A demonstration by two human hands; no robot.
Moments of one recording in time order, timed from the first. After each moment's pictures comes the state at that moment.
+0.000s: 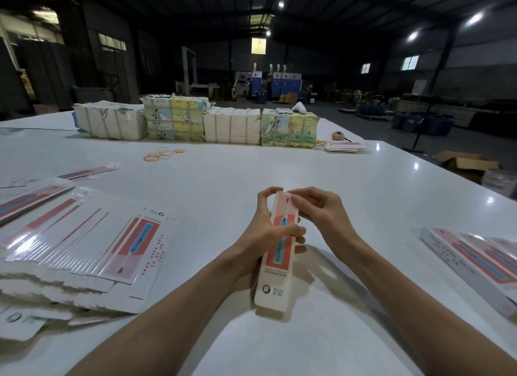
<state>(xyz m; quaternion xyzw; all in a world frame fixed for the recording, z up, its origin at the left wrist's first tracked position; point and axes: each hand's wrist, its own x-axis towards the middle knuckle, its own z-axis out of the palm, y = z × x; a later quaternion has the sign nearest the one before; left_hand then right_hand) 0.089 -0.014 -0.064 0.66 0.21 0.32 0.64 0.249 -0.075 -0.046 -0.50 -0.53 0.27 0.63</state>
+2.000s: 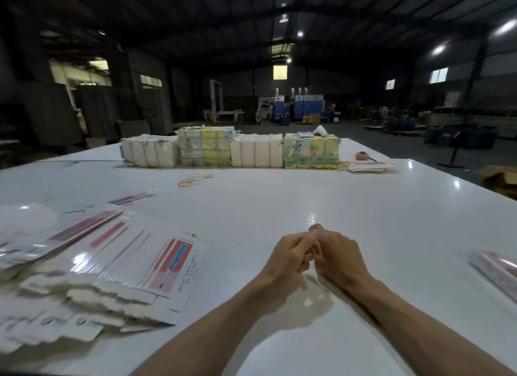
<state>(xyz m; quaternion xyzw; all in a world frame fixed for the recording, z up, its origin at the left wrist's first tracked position) 0.082 -0.038 -0.061 0.70 0.22 0.35 0.58 0.233 -0.075 -0.067 -0.72 -0.63 -0.15 0.24</state>
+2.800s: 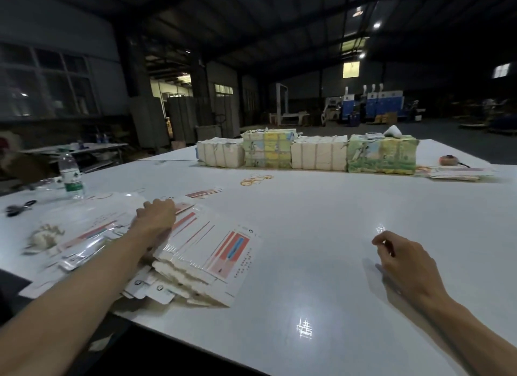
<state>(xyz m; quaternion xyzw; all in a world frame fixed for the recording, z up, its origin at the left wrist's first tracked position) -0.252 0.117 0.004 0.62 0.78 0.08 -0.05 0.250 -0.066 -0.072 -0.72 -0.57 -0.01 0.38</state>
